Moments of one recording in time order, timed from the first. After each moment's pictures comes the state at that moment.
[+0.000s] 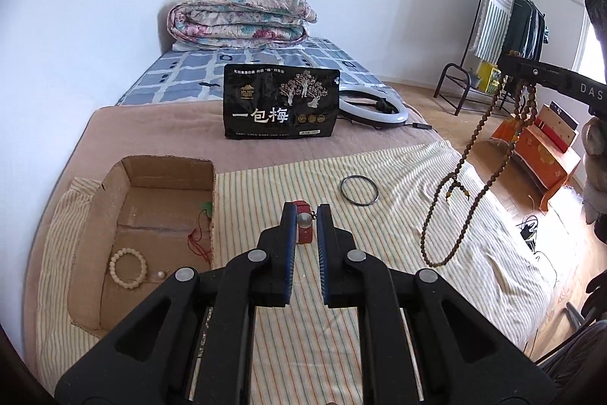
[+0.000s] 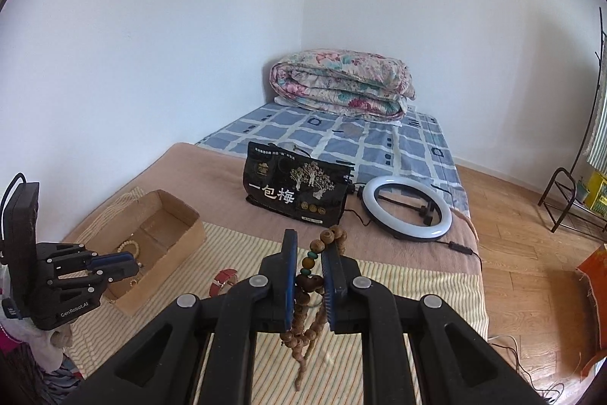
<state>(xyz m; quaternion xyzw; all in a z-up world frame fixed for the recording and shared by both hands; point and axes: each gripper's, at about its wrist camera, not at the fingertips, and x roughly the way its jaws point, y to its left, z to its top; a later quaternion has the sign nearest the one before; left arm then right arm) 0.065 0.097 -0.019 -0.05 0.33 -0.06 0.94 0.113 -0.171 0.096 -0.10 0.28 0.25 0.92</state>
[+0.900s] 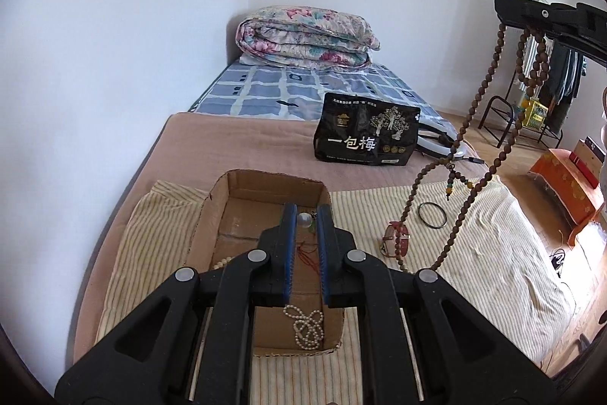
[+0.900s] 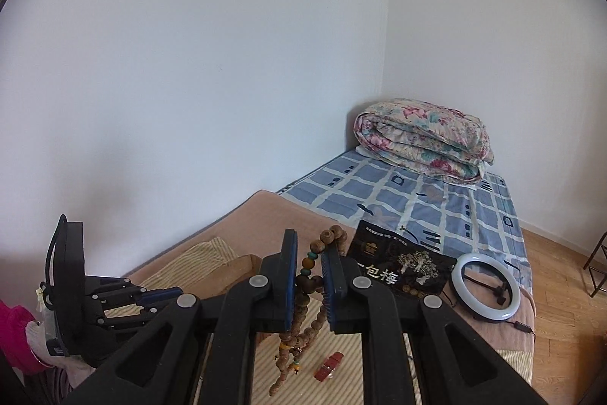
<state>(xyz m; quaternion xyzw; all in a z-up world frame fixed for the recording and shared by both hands) 0.035 0.213 0.004 -0.08 0.31 0.03 0.95 0.088 -0.002 0.155 -0.11 0.22 0.38 0.89</state>
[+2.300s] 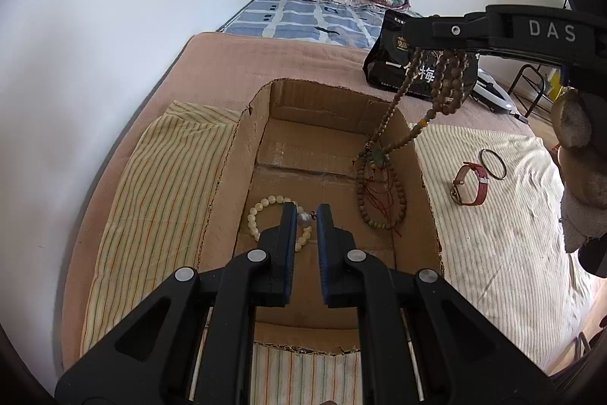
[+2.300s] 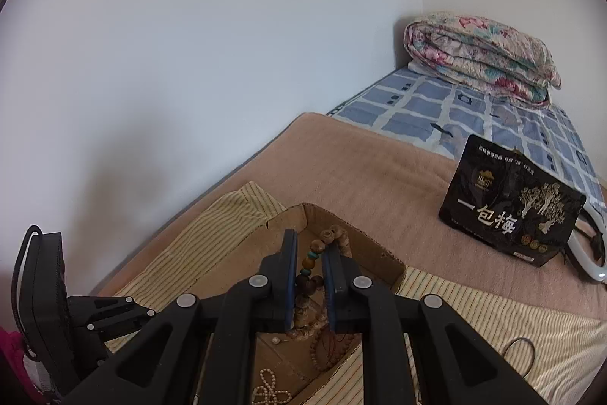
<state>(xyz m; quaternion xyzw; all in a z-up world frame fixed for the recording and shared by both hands) 0.063 0.258 -0.091 -0.09 0.41 0.06 0.90 0.163 0.125 -0.007 -0.09 0.37 0.41 0.83</state>
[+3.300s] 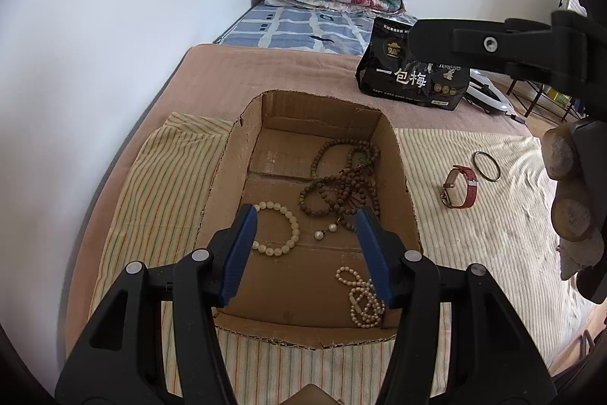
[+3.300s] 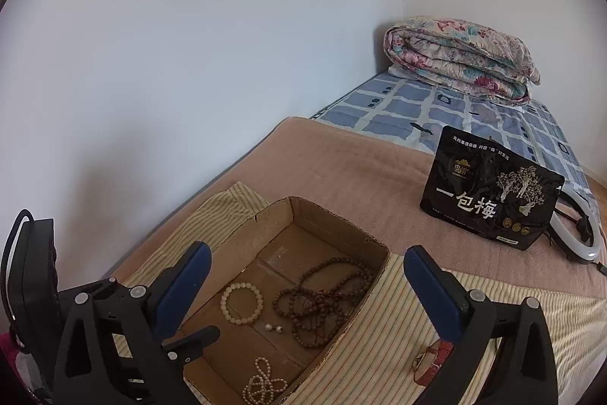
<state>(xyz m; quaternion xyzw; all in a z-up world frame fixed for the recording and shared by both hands) 0.057 0.241 -0.077 -0.08 0.40 0.06 0.91 0.139 0.097 0.006 -0.08 0.34 0.38 0.86</state>
